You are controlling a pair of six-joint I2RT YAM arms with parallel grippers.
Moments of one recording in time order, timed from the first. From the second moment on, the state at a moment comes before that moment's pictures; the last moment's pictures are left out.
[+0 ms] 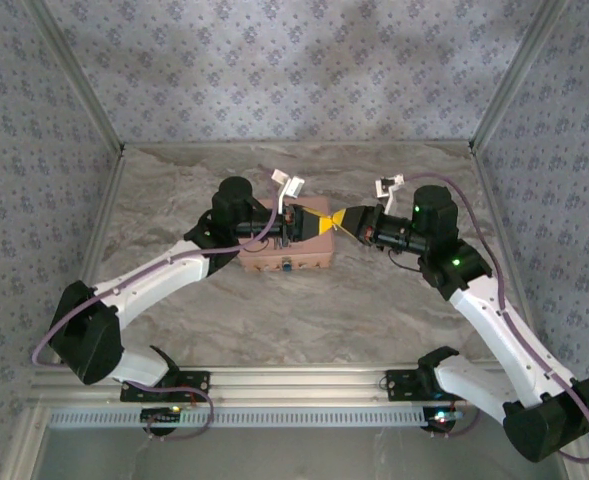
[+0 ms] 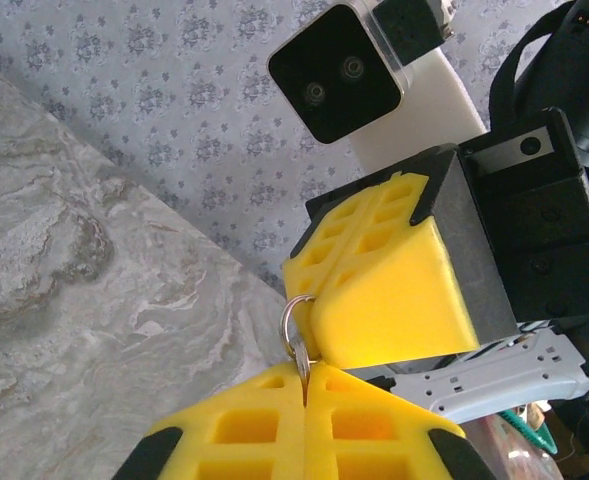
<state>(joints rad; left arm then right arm) -0.73 1.42 1.04 0.30 0.80 -0.66 0.42 0.97 0.96 -0.26 -0.65 0.97</state>
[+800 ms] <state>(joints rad) -0.73 1.42 1.29 -0.25 0.97 -0.40 0.31 0.95 0.94 -0.22 -0.91 0.80</state>
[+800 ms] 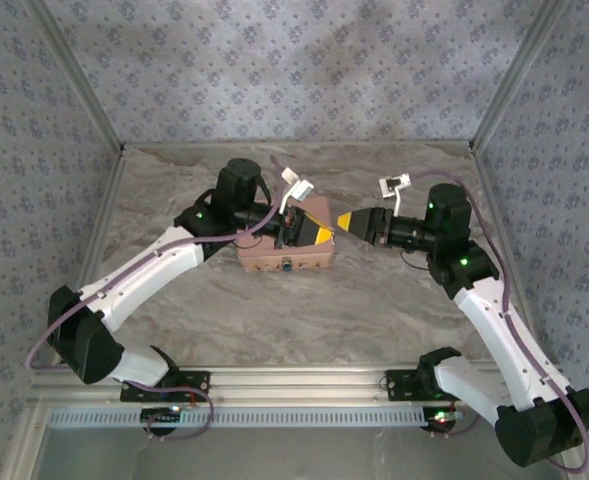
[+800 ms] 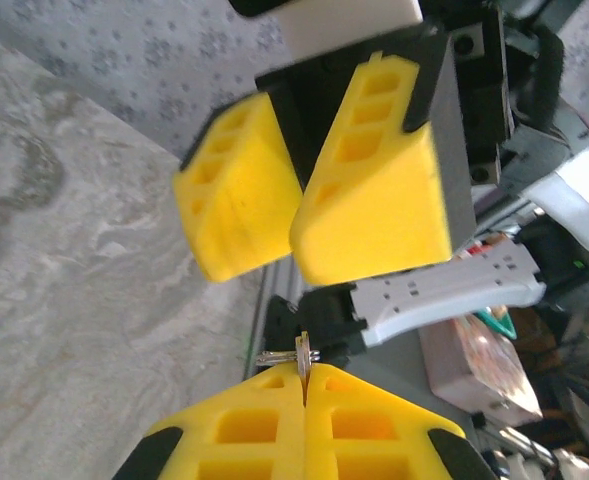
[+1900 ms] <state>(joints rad) -0.70 1.41 1.32 -0.35 1.09 -0.37 0.42 0.95 0.95 -0.21 -1.00 0.67</state>
